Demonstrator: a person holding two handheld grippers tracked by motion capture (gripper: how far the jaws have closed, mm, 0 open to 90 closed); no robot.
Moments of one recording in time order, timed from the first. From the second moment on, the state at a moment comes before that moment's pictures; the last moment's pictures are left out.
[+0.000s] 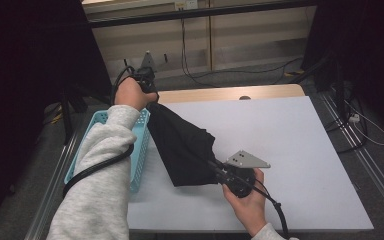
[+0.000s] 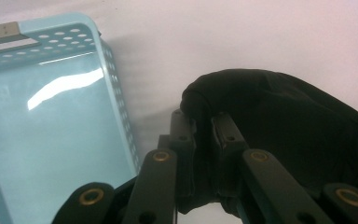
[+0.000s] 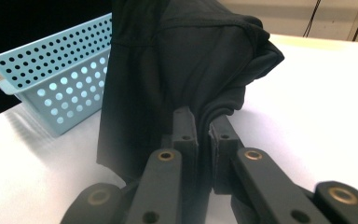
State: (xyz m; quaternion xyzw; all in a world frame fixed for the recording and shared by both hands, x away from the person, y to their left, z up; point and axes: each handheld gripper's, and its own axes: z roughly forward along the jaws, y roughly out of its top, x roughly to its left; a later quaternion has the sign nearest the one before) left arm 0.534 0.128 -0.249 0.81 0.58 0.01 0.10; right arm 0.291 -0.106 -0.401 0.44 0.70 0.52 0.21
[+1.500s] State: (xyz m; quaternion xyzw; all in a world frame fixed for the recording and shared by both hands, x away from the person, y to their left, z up) left arm 0.529 0.170 -0.197 0.79 0.60 0.03 0.11; right arm 0.304 -0.072 -0.374 0.40 0.70 0.55 0.20
